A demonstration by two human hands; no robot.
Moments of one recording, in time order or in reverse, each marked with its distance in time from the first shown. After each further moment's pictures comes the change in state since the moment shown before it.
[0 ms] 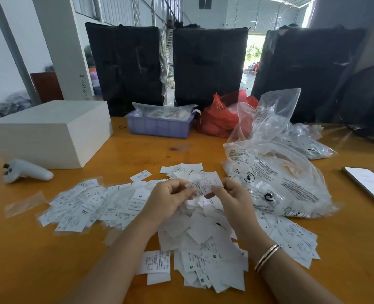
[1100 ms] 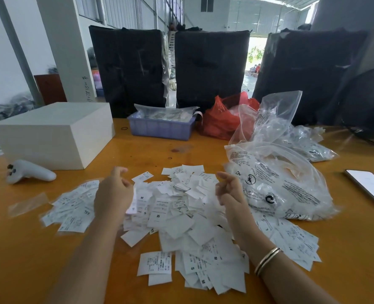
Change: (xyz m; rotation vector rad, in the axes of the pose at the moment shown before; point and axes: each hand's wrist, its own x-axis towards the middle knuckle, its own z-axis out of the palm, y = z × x) left_hand 0.006 -0.017 -0.081 0.704 0.592 -0.160; right_hand -0.002 0.009 0.002 0.169 -0.052 0.051
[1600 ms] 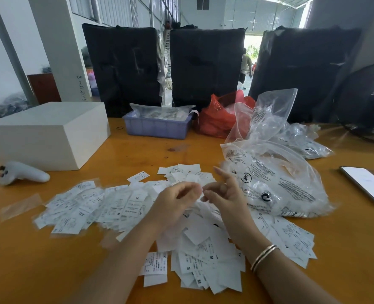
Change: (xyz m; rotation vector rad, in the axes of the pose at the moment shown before) left_hand -0.061 0.062 0.038 -0.553 -0.685 0.285; right_hand 0.003 -0.003 0.003 0.107 -0.036 -0.038
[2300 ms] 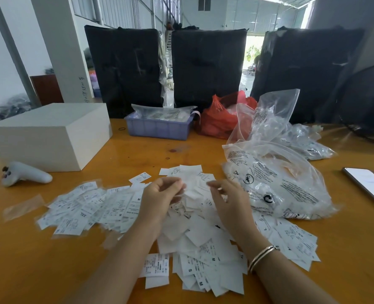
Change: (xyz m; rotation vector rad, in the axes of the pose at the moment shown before) left_hand 0.004 -0.005 -0.007 -0.479 0.409 -0.189; right_hand 0.006 0.006 -0.003 -0.786 0.137 -0.181
